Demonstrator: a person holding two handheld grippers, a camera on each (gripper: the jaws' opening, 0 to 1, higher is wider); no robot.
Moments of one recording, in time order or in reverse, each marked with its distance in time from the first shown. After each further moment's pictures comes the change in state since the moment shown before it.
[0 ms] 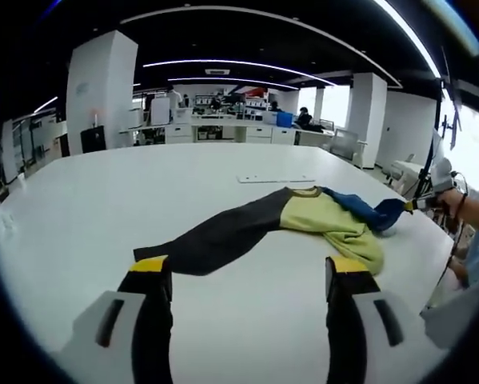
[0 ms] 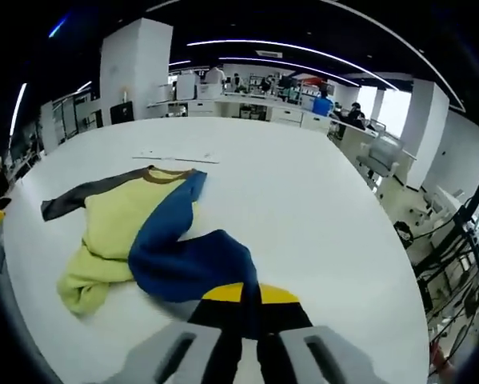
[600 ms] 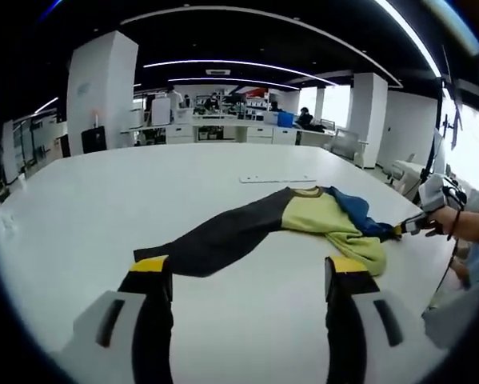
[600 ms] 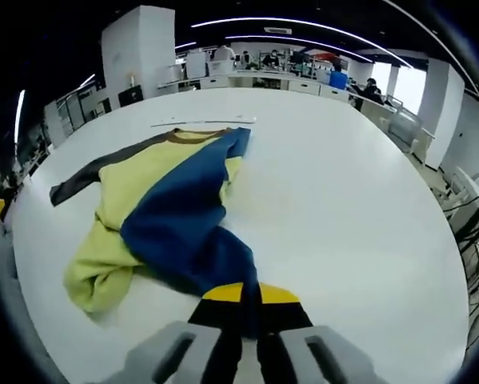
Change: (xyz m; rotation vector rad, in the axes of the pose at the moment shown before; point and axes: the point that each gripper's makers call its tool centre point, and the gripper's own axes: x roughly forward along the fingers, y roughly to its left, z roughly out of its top) left arm 0.005 0.002 0.000 0.002 -0.002 0.008; right arm 0.034 0.085 -0.045 0.056 0.125 0.137
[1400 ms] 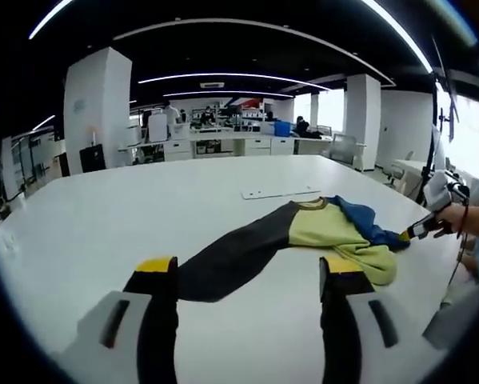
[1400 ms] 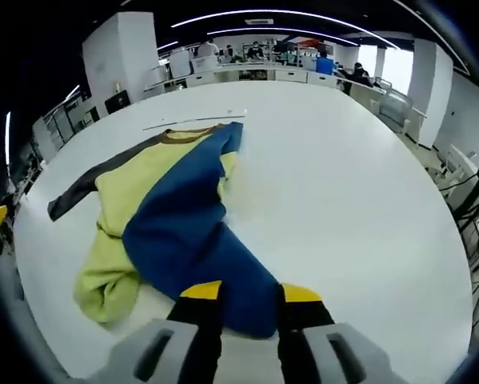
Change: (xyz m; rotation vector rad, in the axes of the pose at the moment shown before) left arm 0.011 0.009 0.023 0.058 -0.063 0.006; right arm -0.001 0.009 -0.009 0.070 0.060 -0.041
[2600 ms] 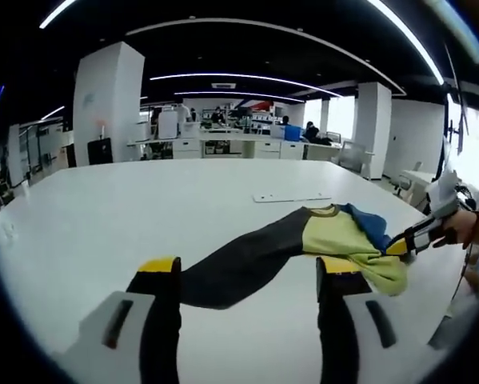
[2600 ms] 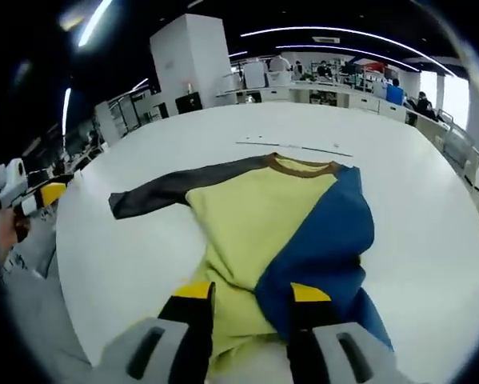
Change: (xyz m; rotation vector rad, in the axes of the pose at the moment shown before) left arm 0.015 0.021 0.003 -0.055 -0.027 0.034; right arm -0.018 0.127 0.050 -0.168 -0.112 0.333
